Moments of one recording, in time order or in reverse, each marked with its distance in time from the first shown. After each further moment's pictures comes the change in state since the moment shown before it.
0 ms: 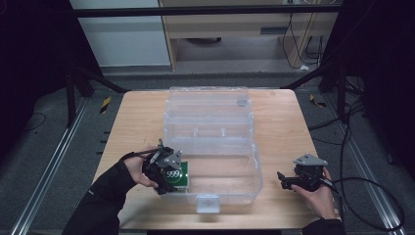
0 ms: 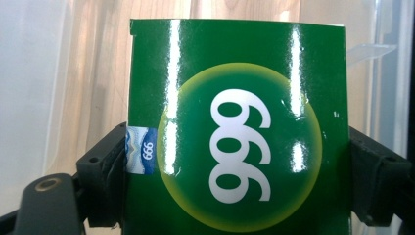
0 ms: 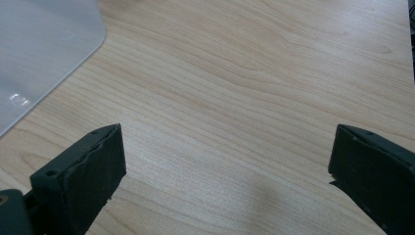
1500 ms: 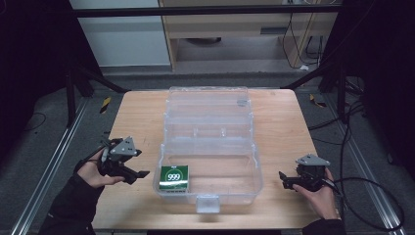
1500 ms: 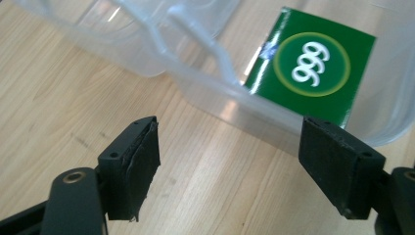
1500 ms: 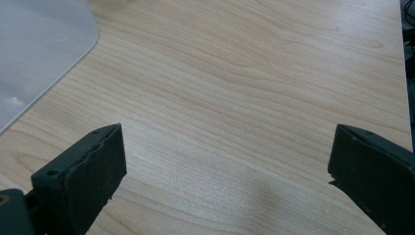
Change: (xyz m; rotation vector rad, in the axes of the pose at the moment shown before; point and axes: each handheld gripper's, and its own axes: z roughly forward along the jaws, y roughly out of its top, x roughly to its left) left arm -0.007 -0.096 -0.066 -0.236 0.259 -0.371; right arm -0.004 -0.002 -0.002 -0.001 -0.008 0.023
